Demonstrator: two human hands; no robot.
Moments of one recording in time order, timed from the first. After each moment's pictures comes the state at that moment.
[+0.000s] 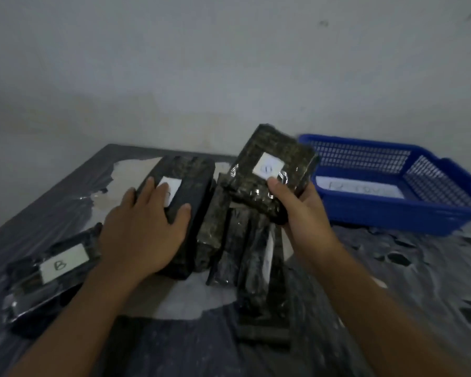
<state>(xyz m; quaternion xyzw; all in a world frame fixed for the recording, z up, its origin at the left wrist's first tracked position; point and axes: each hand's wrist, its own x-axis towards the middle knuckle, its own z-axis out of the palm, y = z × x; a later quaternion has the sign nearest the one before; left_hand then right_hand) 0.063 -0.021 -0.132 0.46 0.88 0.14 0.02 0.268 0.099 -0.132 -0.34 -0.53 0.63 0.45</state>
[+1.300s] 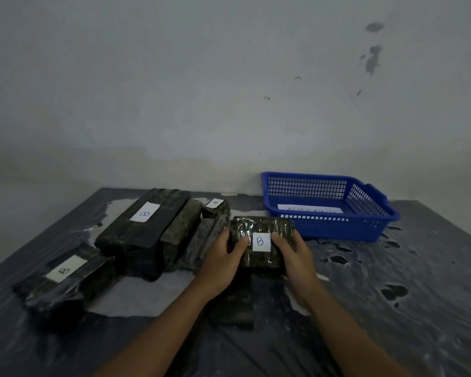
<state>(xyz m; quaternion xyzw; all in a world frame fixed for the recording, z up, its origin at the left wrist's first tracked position) 0.194 0.009 -0.165 0.52 0.60 0.54 0.30 0.348 0.059 -0.163 -0.38 -0.52 0.58 0.50</state>
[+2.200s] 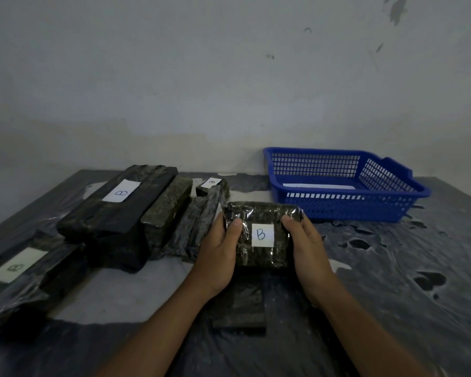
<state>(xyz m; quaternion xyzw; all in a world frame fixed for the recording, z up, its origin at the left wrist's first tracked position) 0.179 0.029 -0.202 0.51 0.53 0.61 0.29 0.332 0.075 -0.188 -0.37 -0.52 0.57 0.52</state>
